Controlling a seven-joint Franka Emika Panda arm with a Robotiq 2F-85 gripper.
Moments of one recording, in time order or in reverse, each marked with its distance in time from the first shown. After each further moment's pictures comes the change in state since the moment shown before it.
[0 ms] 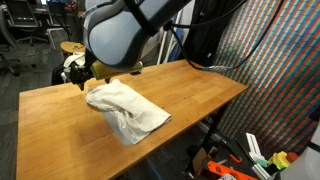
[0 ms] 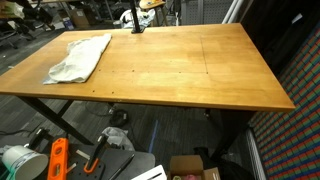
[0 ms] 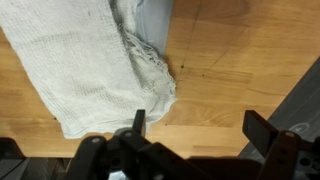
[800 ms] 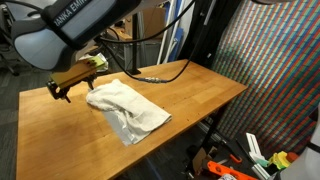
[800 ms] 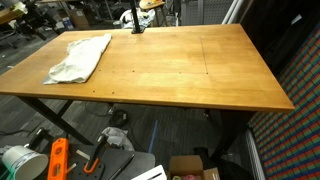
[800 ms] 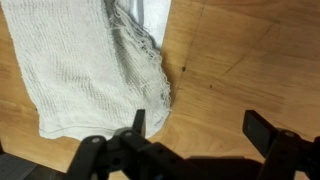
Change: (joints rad) arm 0.047 0.415 0.052 0.616 -0.176 -0.547 0.043
